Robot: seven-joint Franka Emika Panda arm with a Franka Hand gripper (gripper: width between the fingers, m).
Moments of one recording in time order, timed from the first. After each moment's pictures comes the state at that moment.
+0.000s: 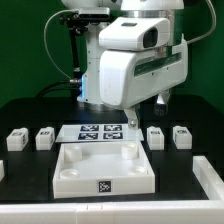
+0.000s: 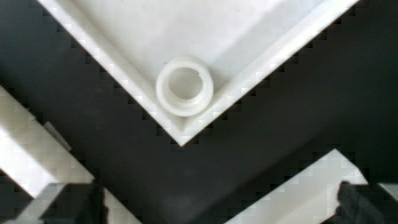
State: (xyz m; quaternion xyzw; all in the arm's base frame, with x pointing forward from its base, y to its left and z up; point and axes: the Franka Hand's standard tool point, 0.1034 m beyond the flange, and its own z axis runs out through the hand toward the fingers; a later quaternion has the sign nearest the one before) arm 0.564 0.056 0.114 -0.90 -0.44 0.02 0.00
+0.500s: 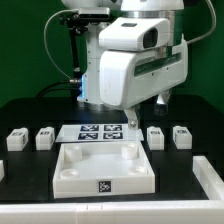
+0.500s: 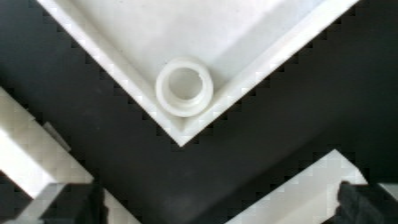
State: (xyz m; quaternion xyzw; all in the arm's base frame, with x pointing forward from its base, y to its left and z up) arm 0.564 0.056 0.113 -0.90 -0.44 0.02 0.00
